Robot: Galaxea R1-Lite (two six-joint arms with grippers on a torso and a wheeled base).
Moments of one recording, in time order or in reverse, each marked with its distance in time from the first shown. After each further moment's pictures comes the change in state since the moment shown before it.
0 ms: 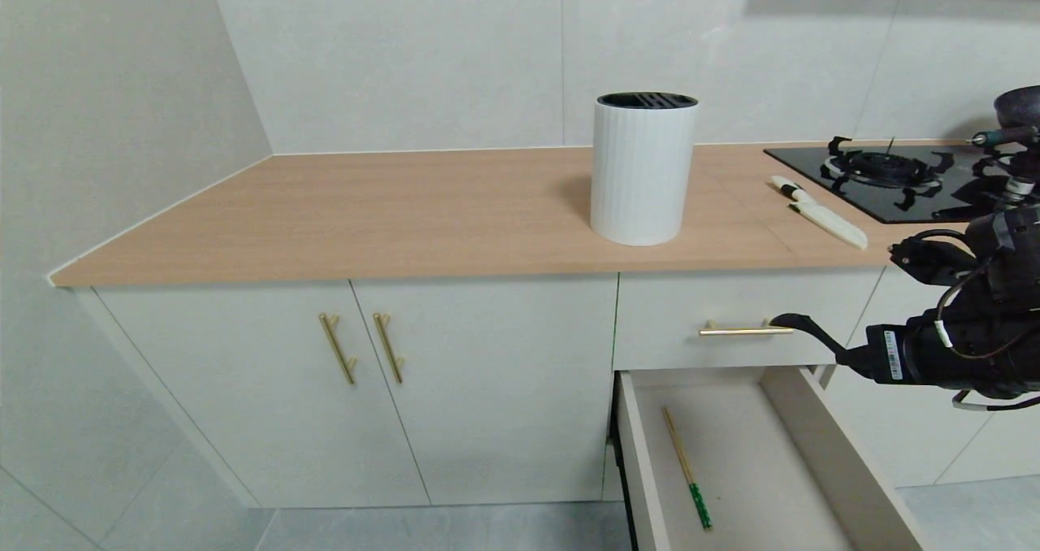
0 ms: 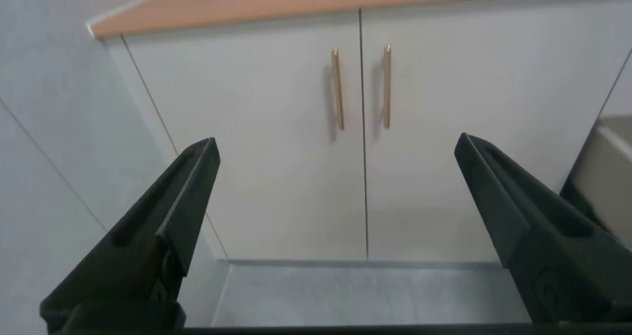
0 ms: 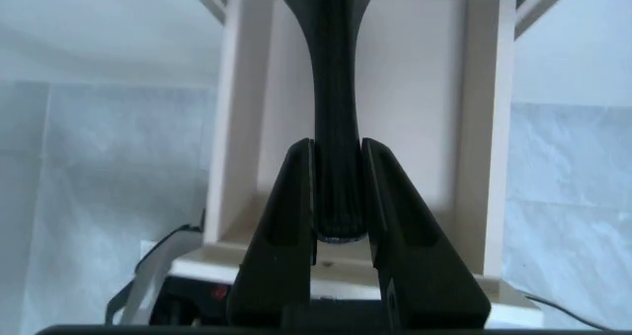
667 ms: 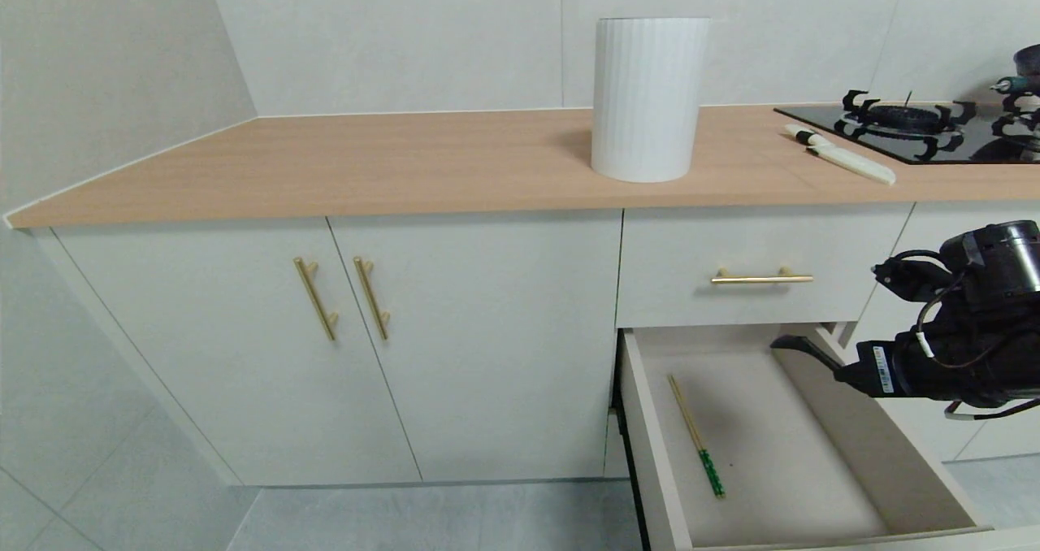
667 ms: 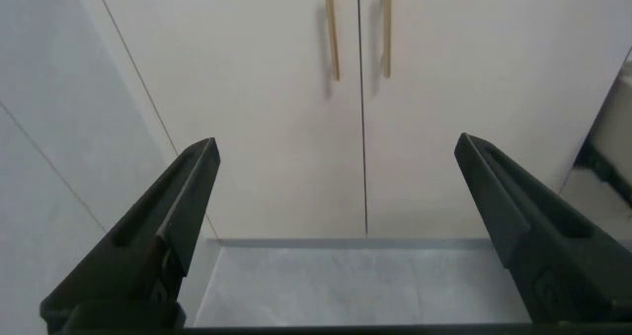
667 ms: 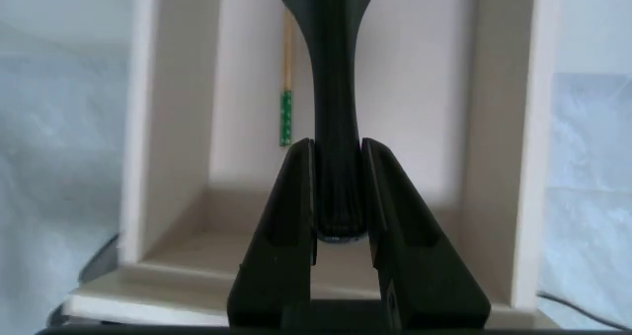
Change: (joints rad) left arm 0.000 0.000 0.000 0.001 0.000 0.000; right arm -0.028 0.071 0.009 -0.002 0.000 -0.036
